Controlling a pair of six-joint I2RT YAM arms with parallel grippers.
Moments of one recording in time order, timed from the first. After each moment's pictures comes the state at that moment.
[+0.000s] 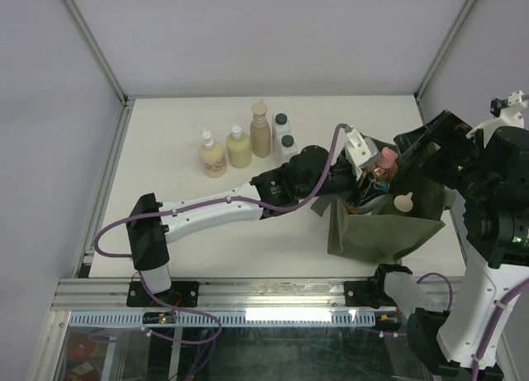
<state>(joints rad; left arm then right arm) -1.21 1.77 1.61 0.15 0.13 -0.08 -0.10 0.97 1.86 -1.30 -0.16 0.51</state>
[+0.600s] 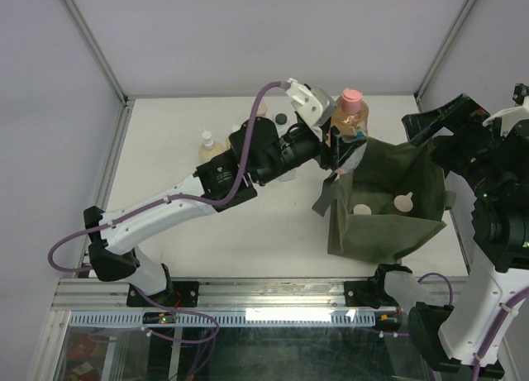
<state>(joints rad) -1.19 1.54 1.74 0.01 -0.11 -0.05 -0.10 1.01 1.99 -1.23 -0.17 0.55</state>
